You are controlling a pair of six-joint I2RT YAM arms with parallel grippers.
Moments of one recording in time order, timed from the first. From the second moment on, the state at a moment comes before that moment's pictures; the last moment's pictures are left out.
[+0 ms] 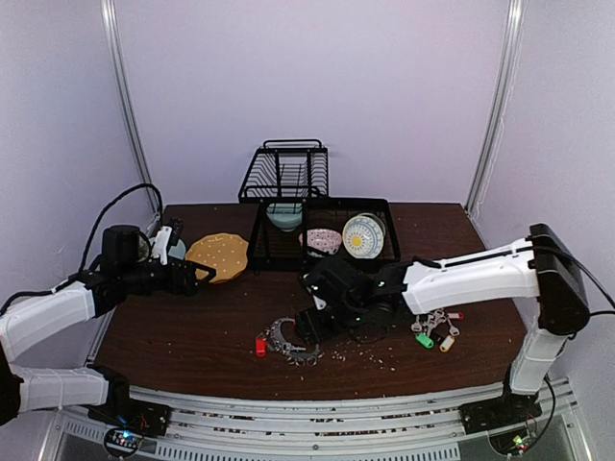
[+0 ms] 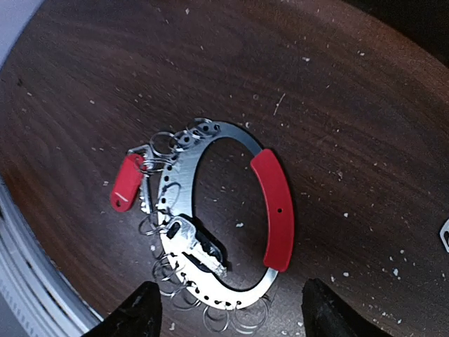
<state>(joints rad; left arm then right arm) -0.27 1.01 0.55 -0.05 0.45 -0.15 1.12 1.79 1.21 -0.36 0.13 0.58</state>
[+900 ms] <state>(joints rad) -0.27 1.00 0.55 -0.08 0.45 -0.15 0.97 1.94 1.29 -0.79 0.31 0.50</state>
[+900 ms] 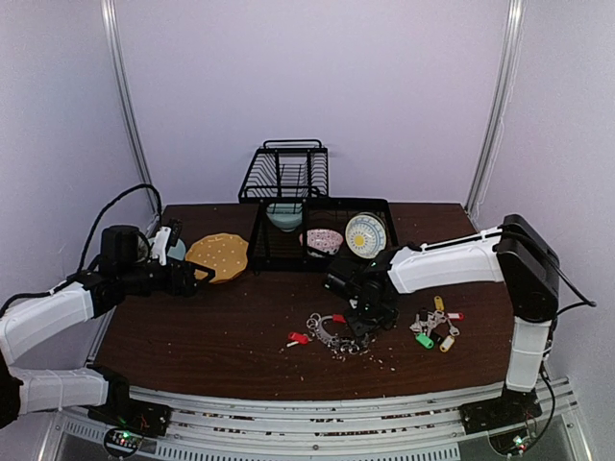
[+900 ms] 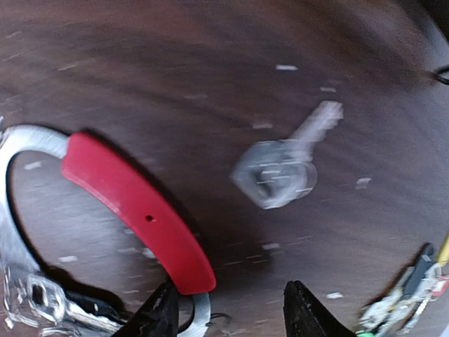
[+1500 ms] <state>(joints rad) -0.27 0.94 0.56 -0.06 0.43 -0.15 1.06 1.90 1.36 -0.64 0.13 0.37</state>
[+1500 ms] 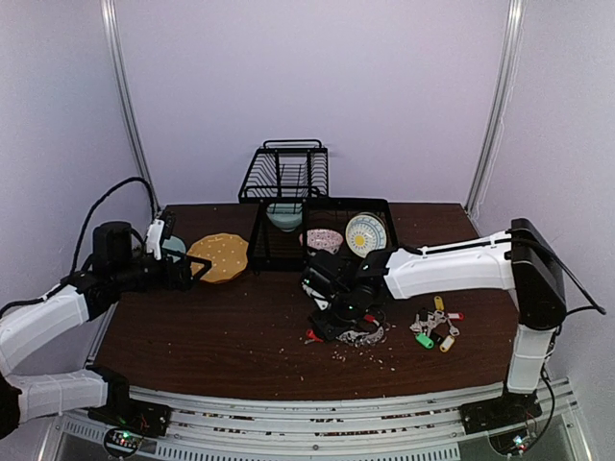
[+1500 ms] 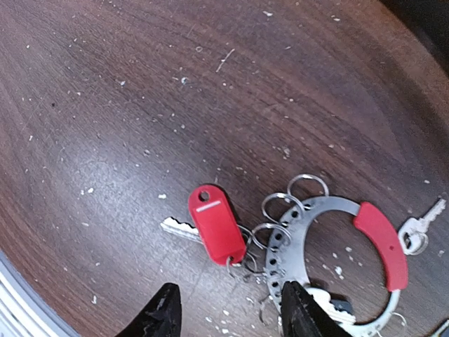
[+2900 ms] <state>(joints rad) -0.27 0.90 0.55 -0.02 0.40 -0.14 0.96 1.67 1.08 -0.63 0.18 0.56</state>
